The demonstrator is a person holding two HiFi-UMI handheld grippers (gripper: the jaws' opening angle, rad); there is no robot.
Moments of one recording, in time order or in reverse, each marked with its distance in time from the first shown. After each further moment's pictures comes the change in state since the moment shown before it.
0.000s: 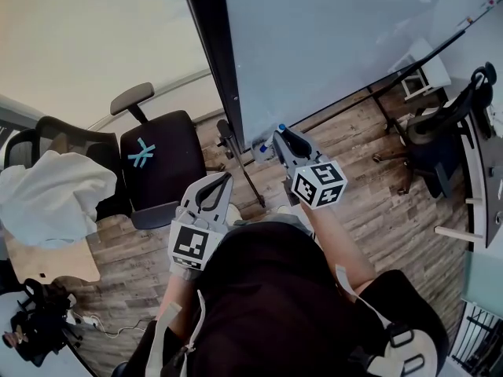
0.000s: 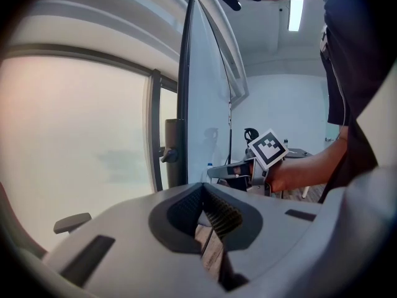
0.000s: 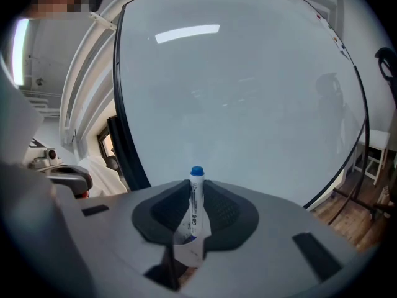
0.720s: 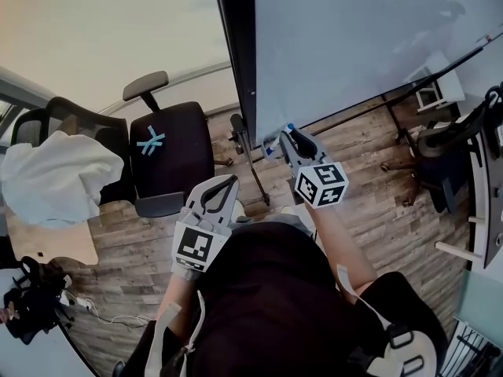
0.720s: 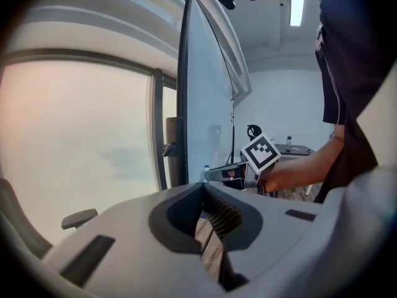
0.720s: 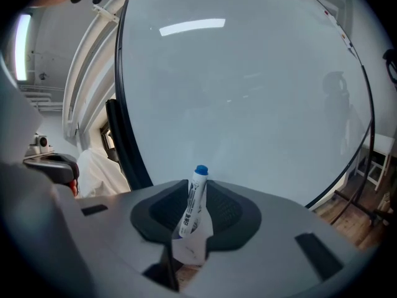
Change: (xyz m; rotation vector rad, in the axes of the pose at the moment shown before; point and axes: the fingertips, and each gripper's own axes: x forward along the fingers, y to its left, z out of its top) left arm -0.013 -0.007 -0.007 0.006 0.029 0.040; right arm 0.014 0.000 -0.019 -0.039 0.043 0.020
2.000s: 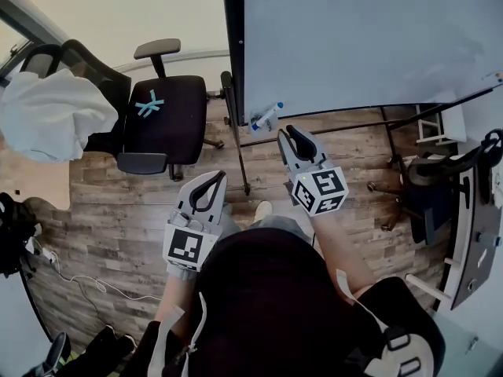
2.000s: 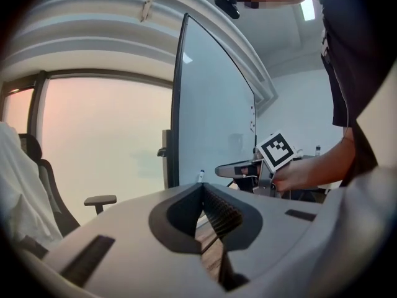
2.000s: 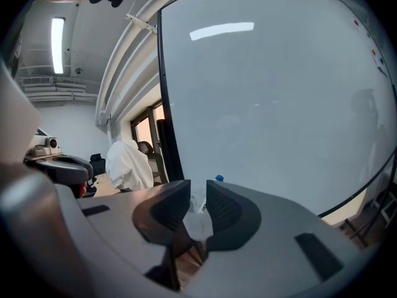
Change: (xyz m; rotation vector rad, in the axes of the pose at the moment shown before) left arm -0.035 -0.076 0.007 -0.119 -0.066 0.286; right arm -0.075 0.023 0.016 -0.185 -0.001 0.207
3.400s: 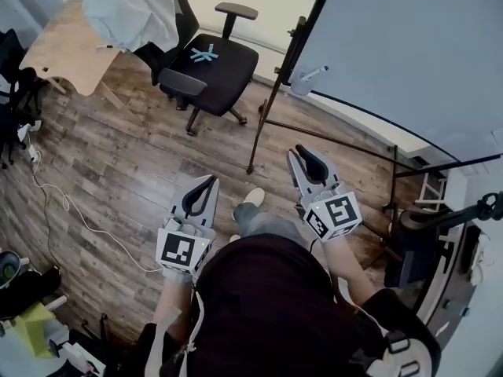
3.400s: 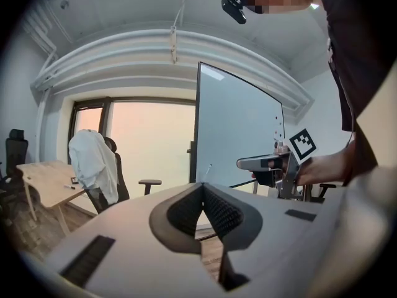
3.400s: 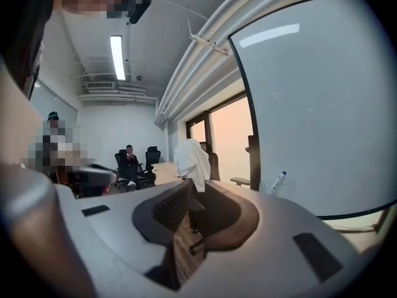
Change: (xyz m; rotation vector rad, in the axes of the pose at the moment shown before) left arm -0.223 -0.150 -0.049 -0.120 -0.094 0.468; right arm -0.201 0.162 -0.032 -0.217 -0.024 0.442
